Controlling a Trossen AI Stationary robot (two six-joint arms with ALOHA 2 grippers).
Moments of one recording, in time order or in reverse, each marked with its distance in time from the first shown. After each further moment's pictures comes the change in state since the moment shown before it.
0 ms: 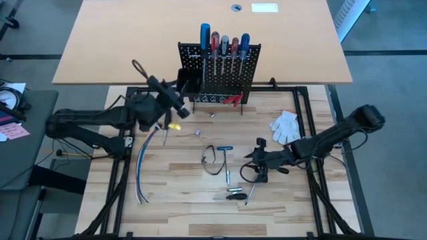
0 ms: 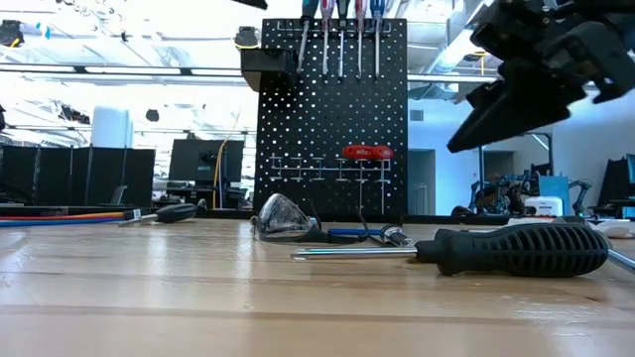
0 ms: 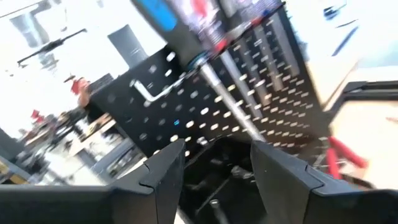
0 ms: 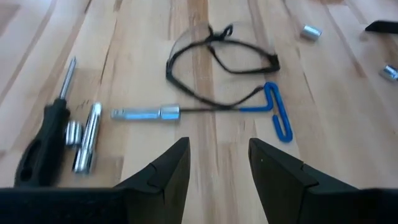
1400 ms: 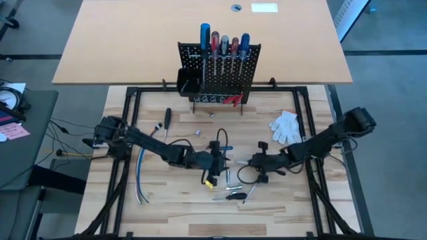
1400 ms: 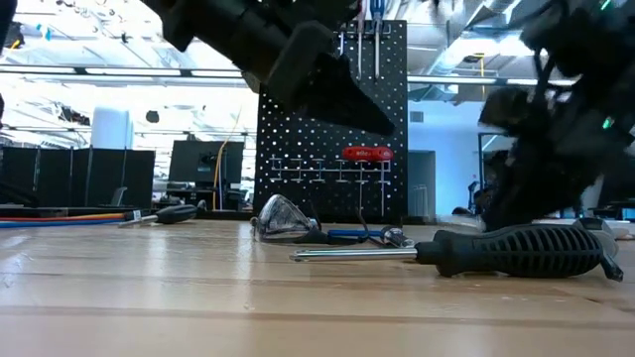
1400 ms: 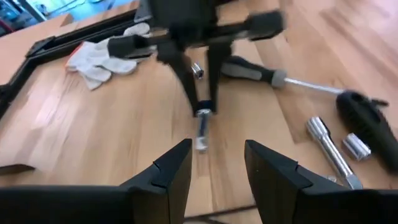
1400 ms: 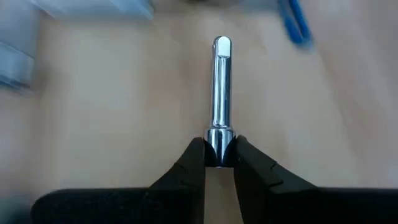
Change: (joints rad) left arm -0.277 0.718 0.000 0.264 0.618 -0.282; right arm -0.004 0.164 -0.140 0.175 -0.009 0.063
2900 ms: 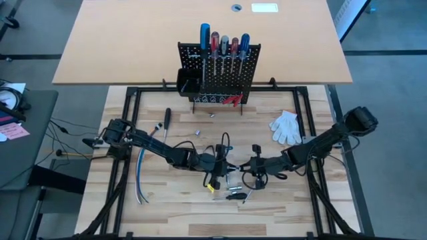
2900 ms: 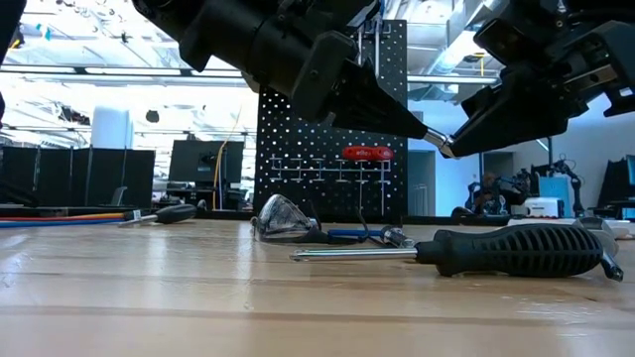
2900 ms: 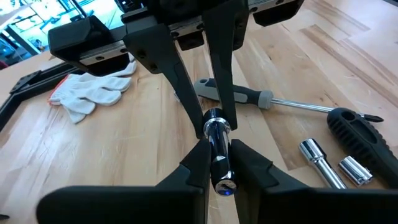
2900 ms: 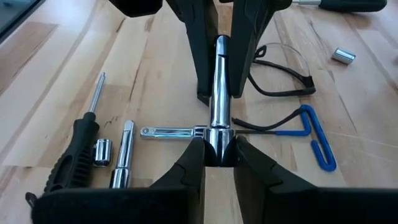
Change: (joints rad) left arm -0.005 0.093 0.026 0.153 0.052 0.092; right arm 0.068 -0.031 0.087 0.134 0.013 -0.093
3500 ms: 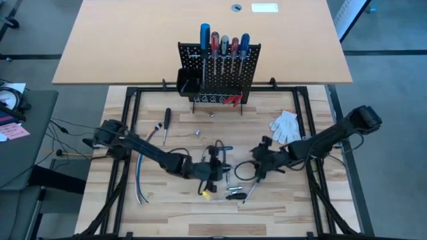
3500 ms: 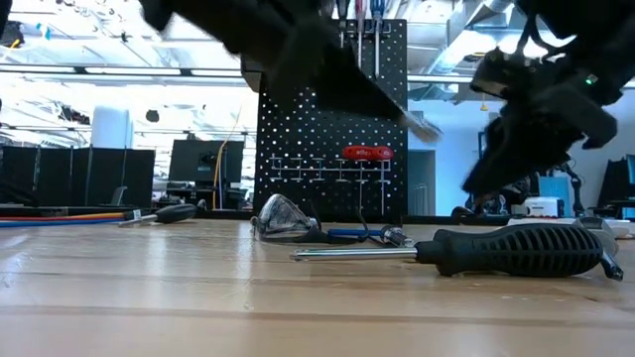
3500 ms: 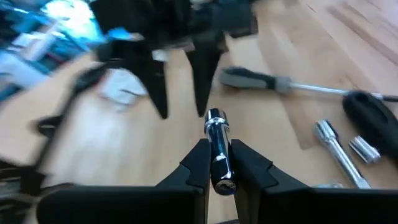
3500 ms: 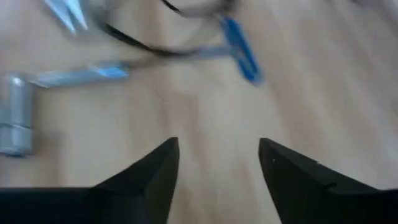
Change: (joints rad) left arm -0.093 -0.080 0.000 -0.121 -0.271 0.041; right arm -0.068 -0.068 0.038 -0.437 0.111 0.257
